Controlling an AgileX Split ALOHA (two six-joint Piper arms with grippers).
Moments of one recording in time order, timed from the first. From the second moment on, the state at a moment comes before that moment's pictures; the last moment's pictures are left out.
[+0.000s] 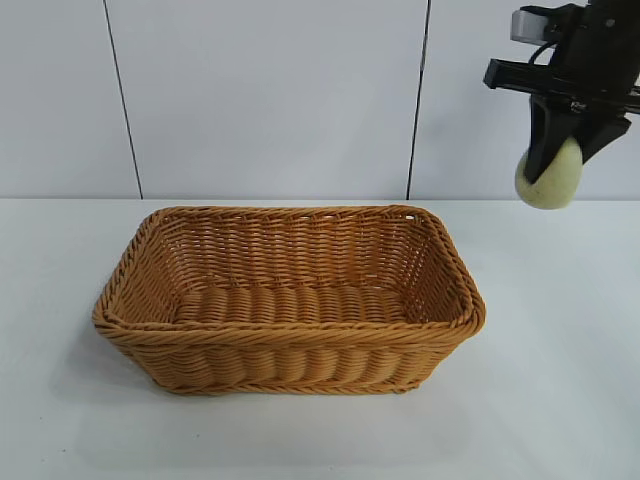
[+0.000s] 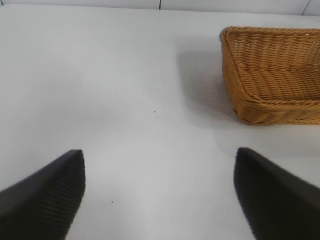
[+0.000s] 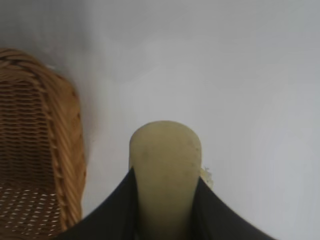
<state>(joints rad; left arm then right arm) -0.04 -0.01 -0.49 -0.05 1.07 -0.02 0.11 1.96 -1.65 0.20 1.17 0.06</state>
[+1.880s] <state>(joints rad) -0.04 -0.01 -0.49 -0.05 1.07 -0.02 0.60 2.21 -1.98 0.08 1.11 0.09</state>
